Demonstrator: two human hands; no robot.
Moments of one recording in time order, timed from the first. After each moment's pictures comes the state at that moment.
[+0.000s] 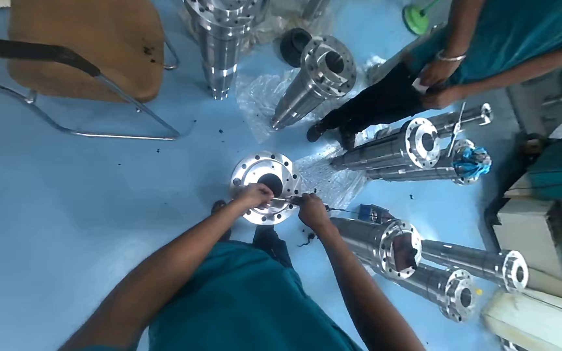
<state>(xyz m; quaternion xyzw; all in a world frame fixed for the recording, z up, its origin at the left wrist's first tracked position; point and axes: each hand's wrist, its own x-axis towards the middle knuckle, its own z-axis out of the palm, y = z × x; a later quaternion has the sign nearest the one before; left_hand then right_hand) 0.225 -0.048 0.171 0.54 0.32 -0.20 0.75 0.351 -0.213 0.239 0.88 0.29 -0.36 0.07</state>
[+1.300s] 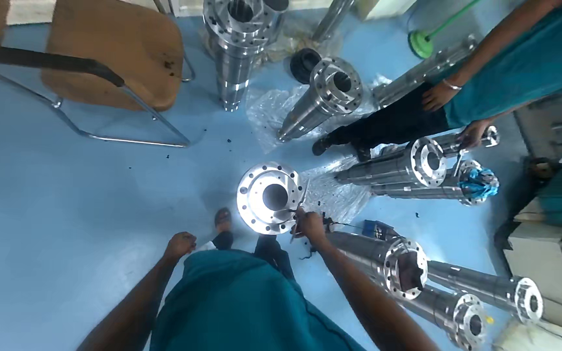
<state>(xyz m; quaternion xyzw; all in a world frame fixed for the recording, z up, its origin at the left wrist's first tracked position) 0.002 -0.025 0.075 0.52 0.57 -0.26 0.59 0.340 -0.216 0.206 0.89 0.04 -0.44 -0.12</state>
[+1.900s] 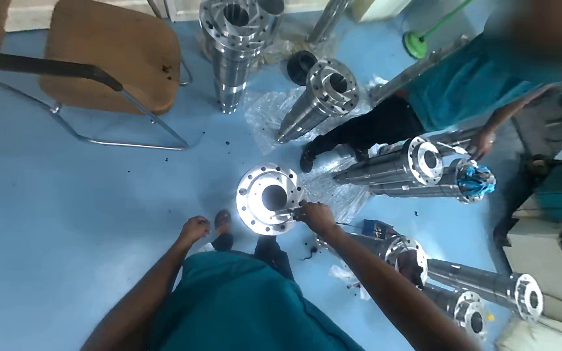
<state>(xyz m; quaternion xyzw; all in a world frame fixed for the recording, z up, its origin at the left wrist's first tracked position) 0.055 -0.012 0.064 0.50 0.55 -0.20 0.64 0.374 -0.203 0.231 0.81 0.42 -0.34 0.22</state>
